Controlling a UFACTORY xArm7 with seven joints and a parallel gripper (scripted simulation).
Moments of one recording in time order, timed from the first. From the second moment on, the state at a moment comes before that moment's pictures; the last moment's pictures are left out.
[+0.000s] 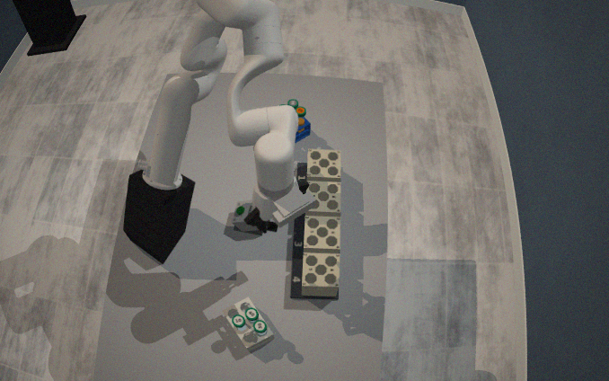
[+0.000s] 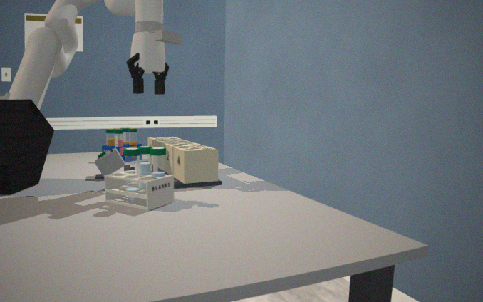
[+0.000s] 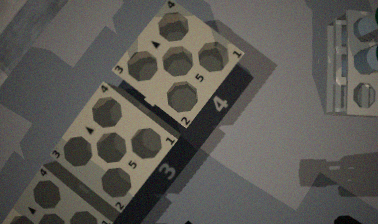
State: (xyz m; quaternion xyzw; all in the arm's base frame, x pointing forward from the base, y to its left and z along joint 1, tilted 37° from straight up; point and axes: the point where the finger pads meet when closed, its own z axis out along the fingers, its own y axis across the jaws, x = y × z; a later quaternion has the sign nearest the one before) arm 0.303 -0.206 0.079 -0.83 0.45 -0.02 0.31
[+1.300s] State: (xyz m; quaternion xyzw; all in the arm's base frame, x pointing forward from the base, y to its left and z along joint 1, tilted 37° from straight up) arm 0.209 -0.302 -0.018 -0.83 0.47 -0.02 0.31
